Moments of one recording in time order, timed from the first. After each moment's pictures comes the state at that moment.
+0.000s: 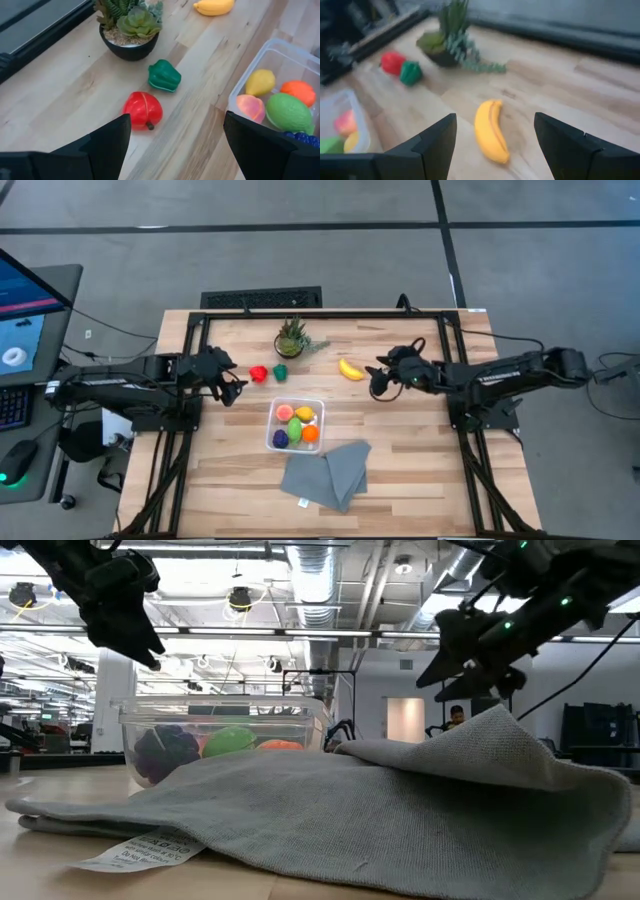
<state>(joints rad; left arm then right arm) 0.10 0.64 0.62 -0.75 -0.29 -0.41 -0.10 1.12 0.42 0.16 0.45 0.53</state>
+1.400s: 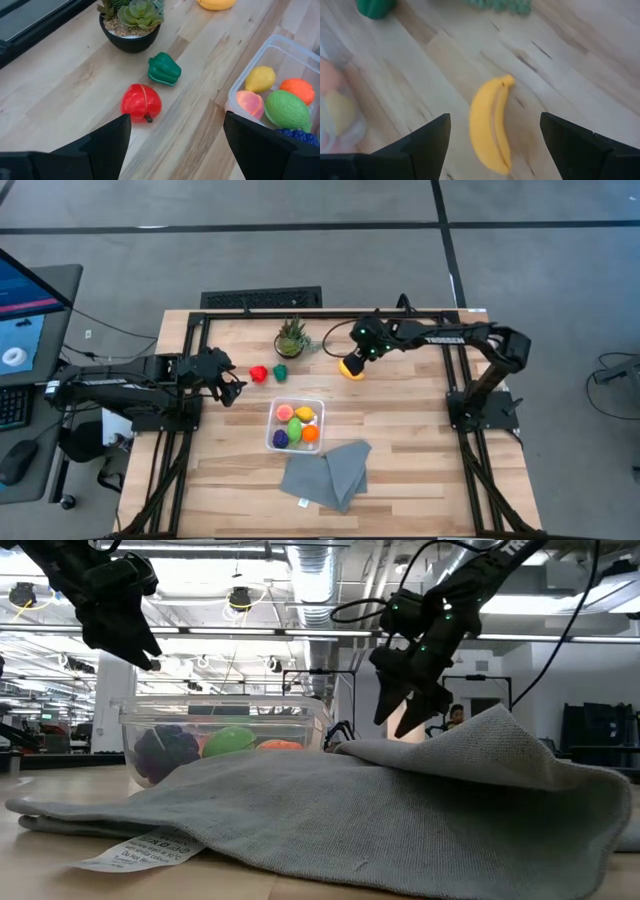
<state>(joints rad) 0.10 0.64 0.62 -0.77 -0.28 -0.46 -0.44 1.65 1.03 -0.41 -0.14 0.32</state>
